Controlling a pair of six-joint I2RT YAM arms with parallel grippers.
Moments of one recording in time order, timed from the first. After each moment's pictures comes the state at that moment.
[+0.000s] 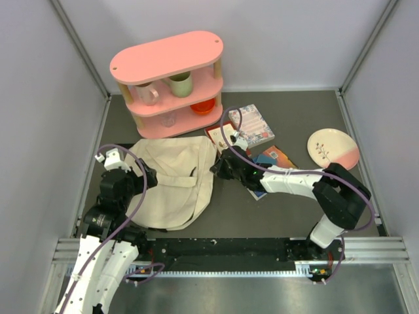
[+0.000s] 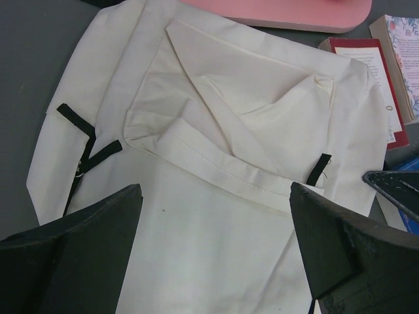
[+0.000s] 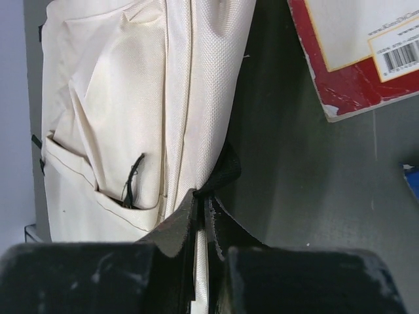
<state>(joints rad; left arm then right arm) -0.22 0.44 0.66 -0.69 -0.20 -0.50 0.90 1.63 0.89 0.15 0.18 0.97</state>
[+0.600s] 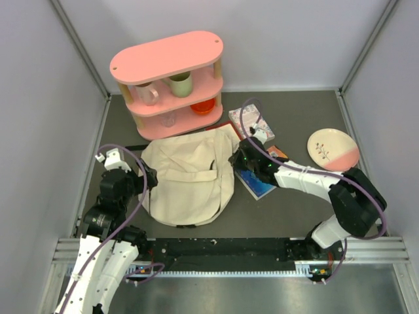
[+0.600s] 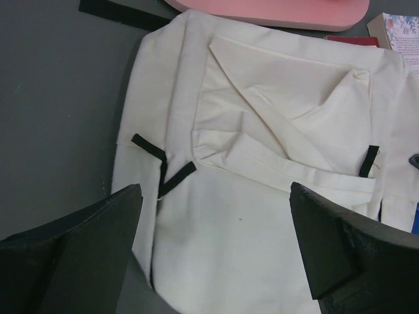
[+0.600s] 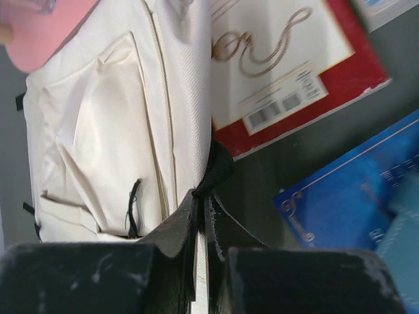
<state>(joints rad) -0.22 0.44 0.66 -0.69 -0.19 -0.50 0.78 1.52 0.86 0.04 0.25 0.91</state>
